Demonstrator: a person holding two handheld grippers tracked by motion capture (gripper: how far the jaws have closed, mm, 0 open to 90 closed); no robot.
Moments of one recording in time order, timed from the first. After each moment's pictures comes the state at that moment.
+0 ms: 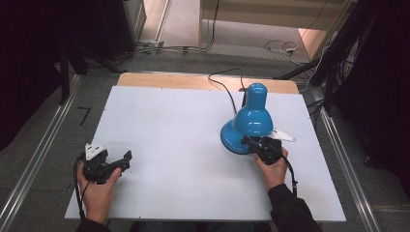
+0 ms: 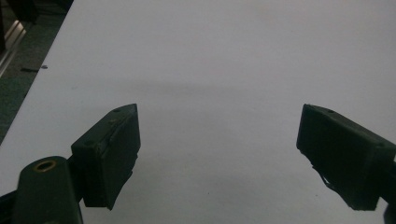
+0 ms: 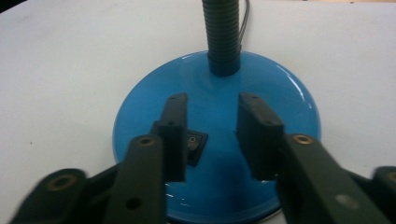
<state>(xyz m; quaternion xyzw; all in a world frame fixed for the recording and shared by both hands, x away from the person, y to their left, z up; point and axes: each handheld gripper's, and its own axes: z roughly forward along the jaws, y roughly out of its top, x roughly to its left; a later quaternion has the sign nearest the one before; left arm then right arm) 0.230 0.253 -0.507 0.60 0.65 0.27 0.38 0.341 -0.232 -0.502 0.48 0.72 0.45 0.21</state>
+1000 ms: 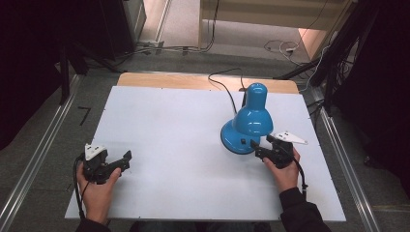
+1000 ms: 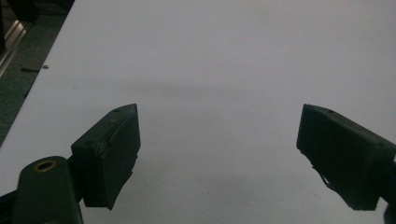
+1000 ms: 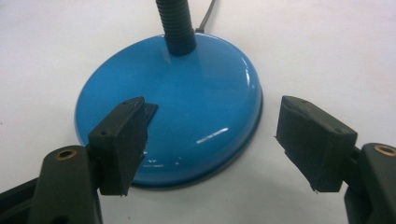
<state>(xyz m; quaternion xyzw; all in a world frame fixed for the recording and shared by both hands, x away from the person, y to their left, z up) 0.229 0.254 -0.506 0.60 0.65 0.27 0.38 0.335 -0.266 -0.503 0.49 0.73 0.43 0.21</state>
